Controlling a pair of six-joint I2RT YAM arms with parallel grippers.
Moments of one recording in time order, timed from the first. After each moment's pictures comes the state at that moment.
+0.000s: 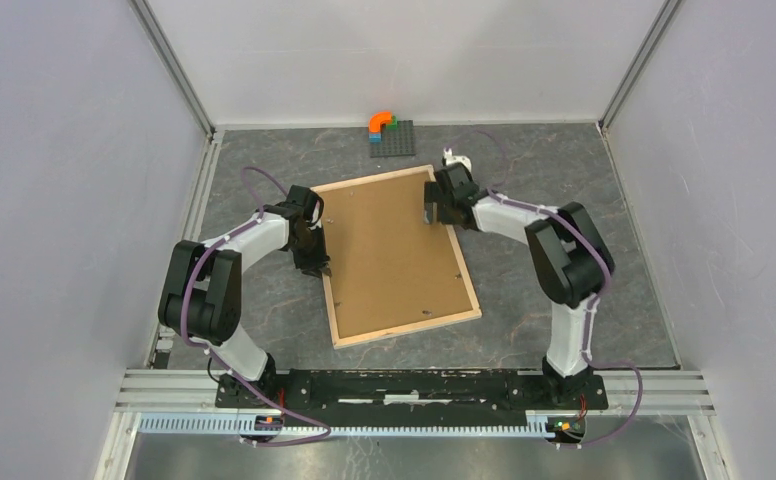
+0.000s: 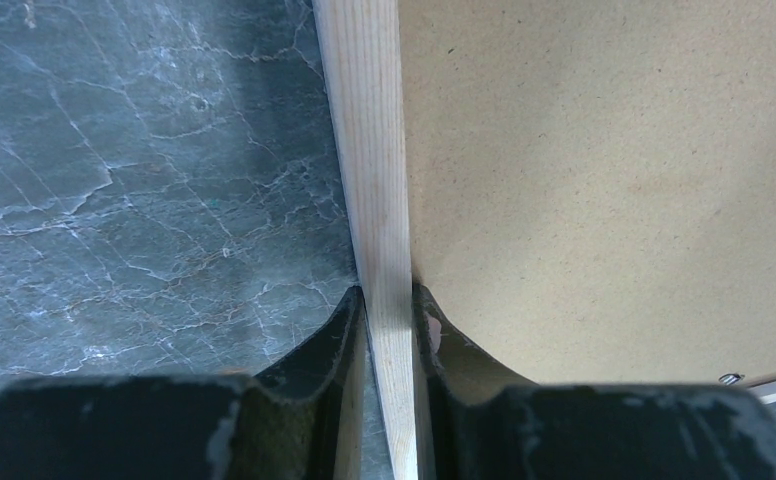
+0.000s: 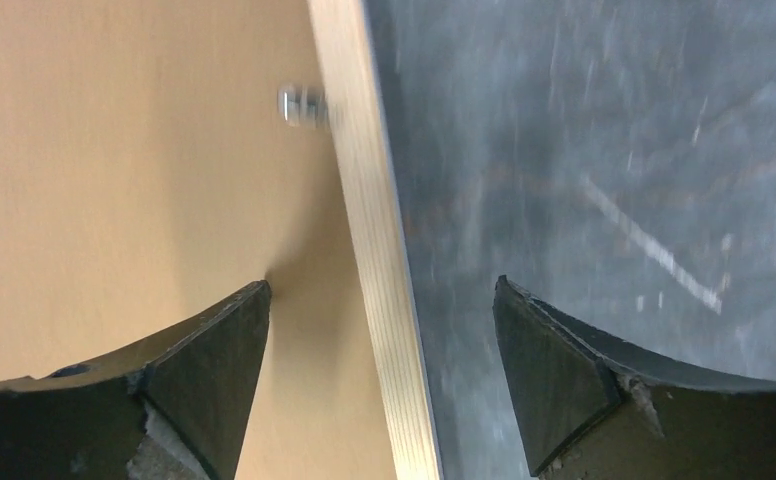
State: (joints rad) left arm -0.26 1.64 0.96 -0.64 0.13 -0.43; right arm 0.51 2.04 1.35 -0.18 0.32 0.42
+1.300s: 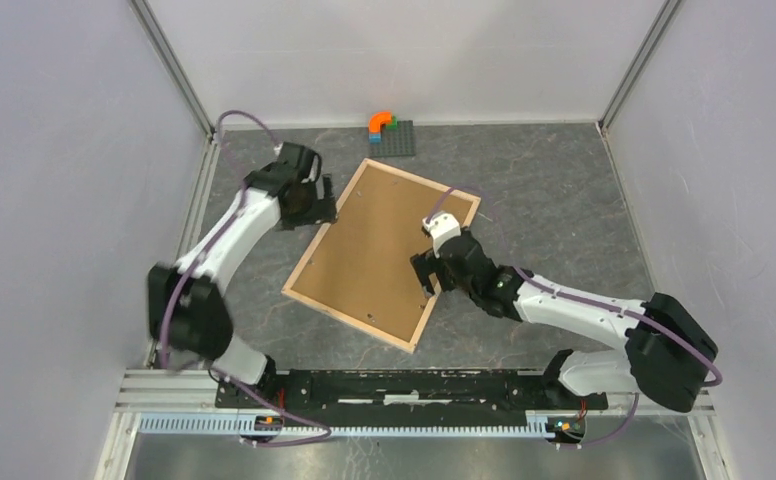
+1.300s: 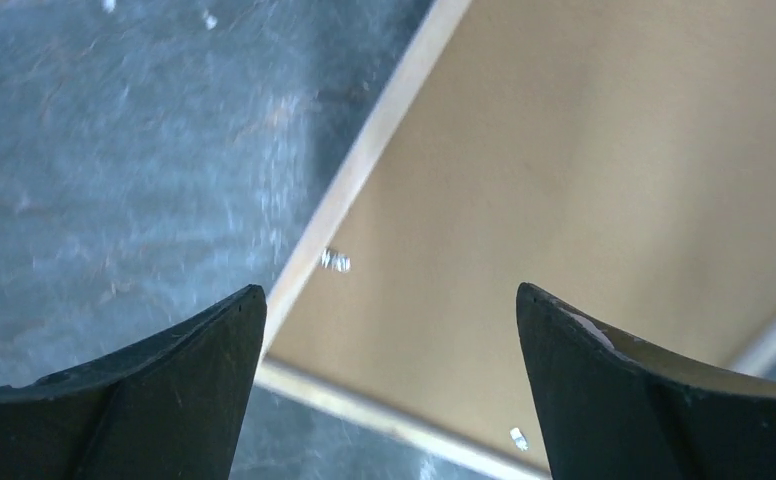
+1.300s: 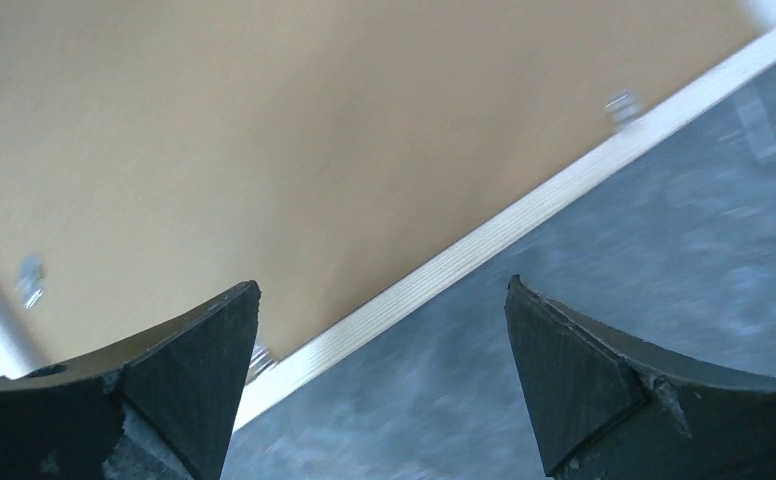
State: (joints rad) left arm -0.30 1.67 1.36 -0.81 -0.15 -0.37; right arm 0.94 1.27 0.63 -0.03 0.32 0.22
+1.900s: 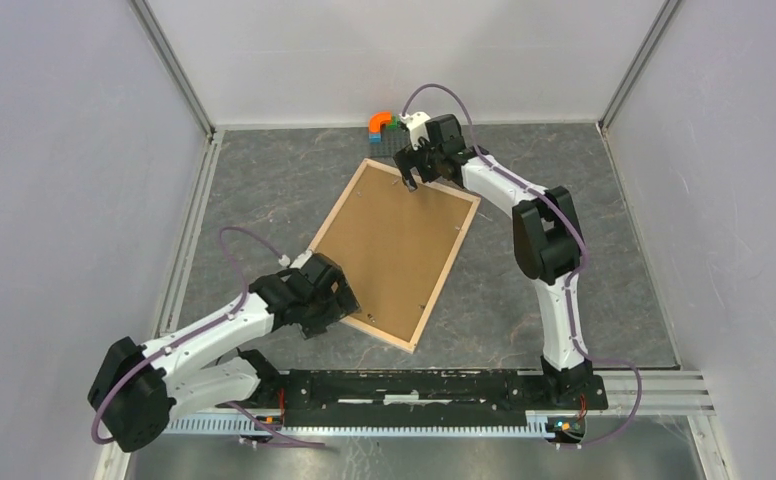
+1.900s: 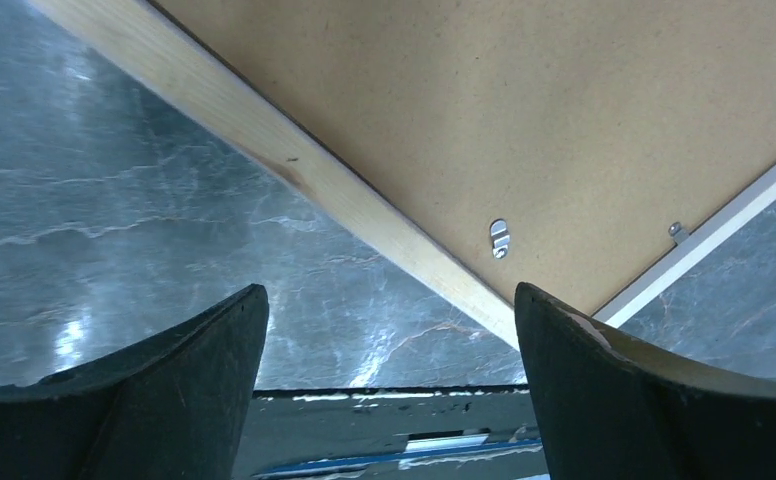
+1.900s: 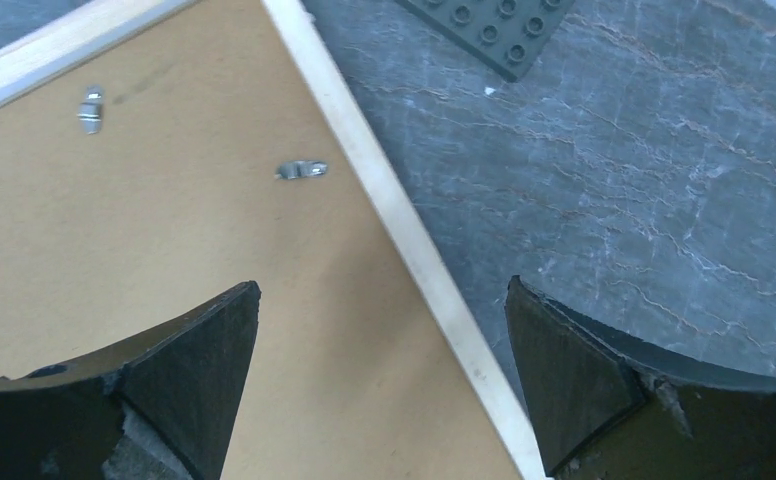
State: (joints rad) left arm -0.74 1.00 0.59 -0.71 -0.13 -1.13; right arm 0.47 2.19 1.78 -0.29 -0.07 -0.17
